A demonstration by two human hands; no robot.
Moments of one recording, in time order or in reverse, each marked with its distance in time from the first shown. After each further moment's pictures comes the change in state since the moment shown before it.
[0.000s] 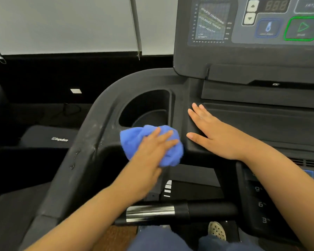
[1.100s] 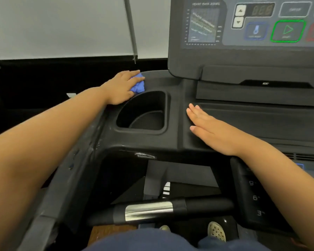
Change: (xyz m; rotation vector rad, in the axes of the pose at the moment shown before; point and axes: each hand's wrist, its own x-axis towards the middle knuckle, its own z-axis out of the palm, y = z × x) left_hand 0.148 -0.133 -0.106 0.512 -0.232 -0.161; right_hand -0.005 0.004 -0.001 0.141 0.008 0.005
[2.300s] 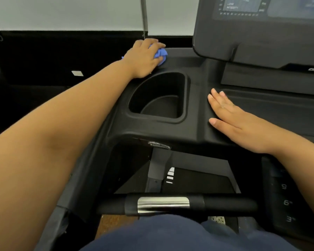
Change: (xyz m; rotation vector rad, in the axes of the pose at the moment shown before) left_hand 0.039 -0.003 0.013 -0.032 0.116 -0.069; right_hand 0.006 -0.001 0.002 -0.045 -0.055 0.023
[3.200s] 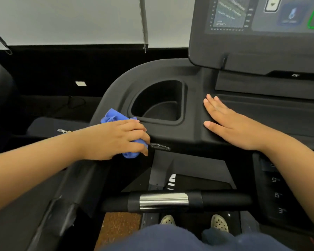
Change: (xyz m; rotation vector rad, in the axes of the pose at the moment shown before) left_hand -0.204 0.029 -0.020 0.423 -0.240 0.782; right_hand 0.001 0.002 0.001 -0.065 0.032 -0.005
